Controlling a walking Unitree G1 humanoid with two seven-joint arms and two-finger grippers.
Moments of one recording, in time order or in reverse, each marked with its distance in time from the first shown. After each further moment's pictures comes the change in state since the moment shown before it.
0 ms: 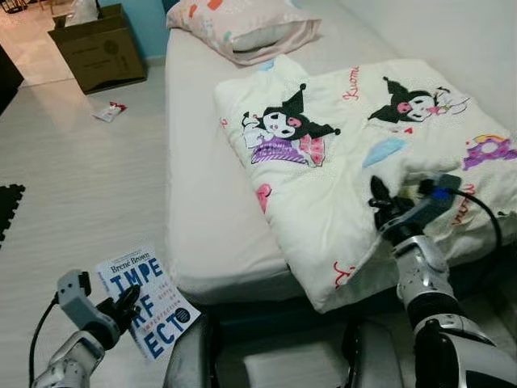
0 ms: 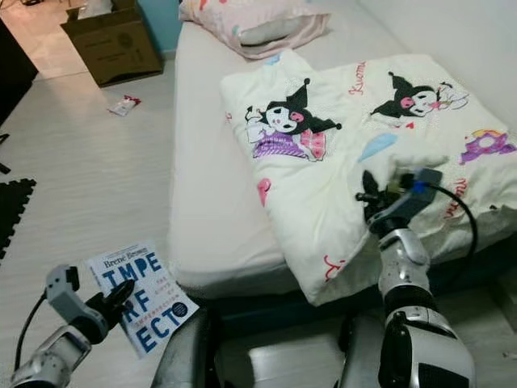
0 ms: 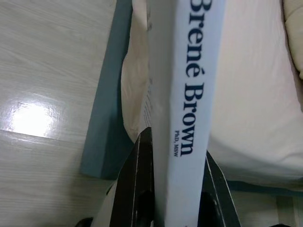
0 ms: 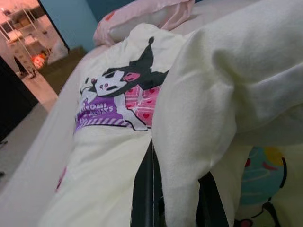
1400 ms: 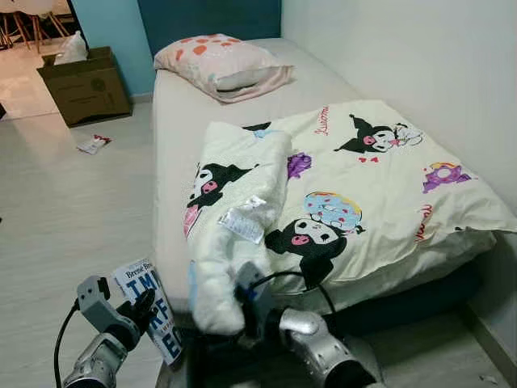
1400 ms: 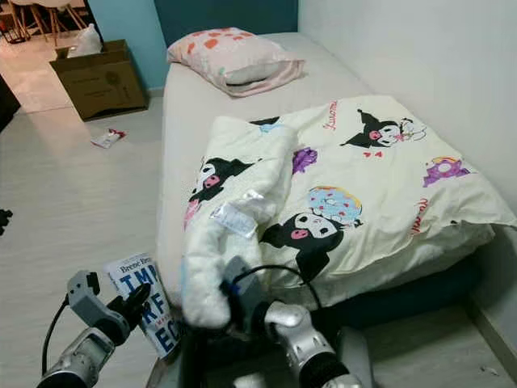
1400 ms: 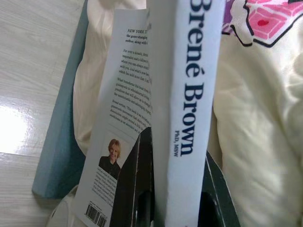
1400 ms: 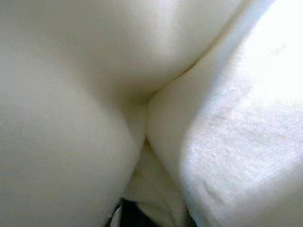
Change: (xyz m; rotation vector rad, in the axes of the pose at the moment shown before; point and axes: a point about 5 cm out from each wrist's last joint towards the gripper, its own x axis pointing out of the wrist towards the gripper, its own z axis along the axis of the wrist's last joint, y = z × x) left arm 0.016 -0.012 -0.028 -0.065 -0.002 0.021; right arm -0.074 0.173 -0.140 -0.160 0.618 0.779
